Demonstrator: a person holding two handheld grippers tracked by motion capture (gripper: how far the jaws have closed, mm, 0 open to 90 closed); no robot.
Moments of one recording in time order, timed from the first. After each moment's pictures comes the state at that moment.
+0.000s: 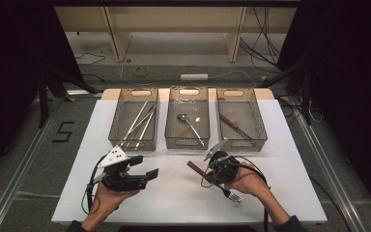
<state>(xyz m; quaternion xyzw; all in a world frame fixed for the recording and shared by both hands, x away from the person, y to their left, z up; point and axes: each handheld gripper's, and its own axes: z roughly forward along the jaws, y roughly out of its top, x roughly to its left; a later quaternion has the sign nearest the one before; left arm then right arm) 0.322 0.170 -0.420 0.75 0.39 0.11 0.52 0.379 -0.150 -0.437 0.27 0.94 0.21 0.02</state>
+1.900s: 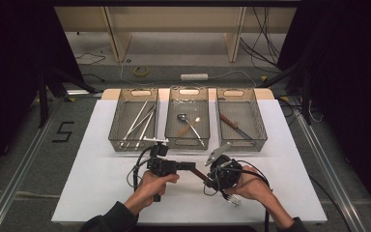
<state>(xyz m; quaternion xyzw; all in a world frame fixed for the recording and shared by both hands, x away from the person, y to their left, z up) 0.384 0.077 -0.448 0.69 0.47 -0.20 0.51 0.360 -0.152 -0.425 0.24 0.94 0.23 0.04</state>
